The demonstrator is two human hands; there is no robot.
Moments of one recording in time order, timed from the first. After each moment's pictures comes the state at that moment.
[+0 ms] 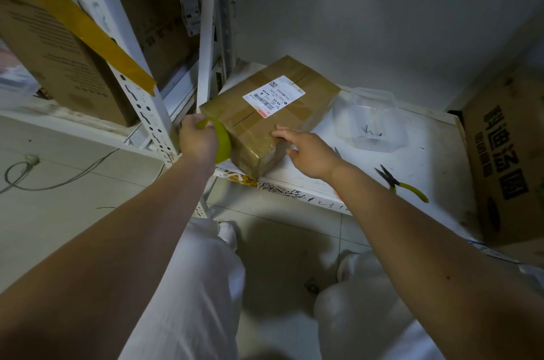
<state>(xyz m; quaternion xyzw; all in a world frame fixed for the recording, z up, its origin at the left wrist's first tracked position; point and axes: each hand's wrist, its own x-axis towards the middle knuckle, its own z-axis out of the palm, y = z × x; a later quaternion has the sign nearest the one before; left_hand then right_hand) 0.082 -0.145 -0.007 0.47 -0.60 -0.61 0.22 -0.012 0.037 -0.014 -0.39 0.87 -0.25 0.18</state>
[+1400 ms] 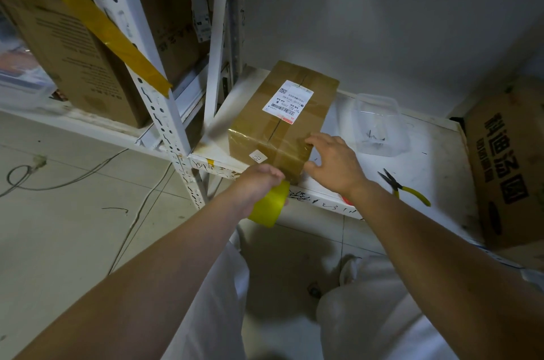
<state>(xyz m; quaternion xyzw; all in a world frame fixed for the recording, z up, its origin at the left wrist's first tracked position) 0.117 -0.071 -0.013 0.32 -0.63 -0.70 -0.10 0.001 0.072 -0.014 -0.34 0.92 -0.17 0.03</state>
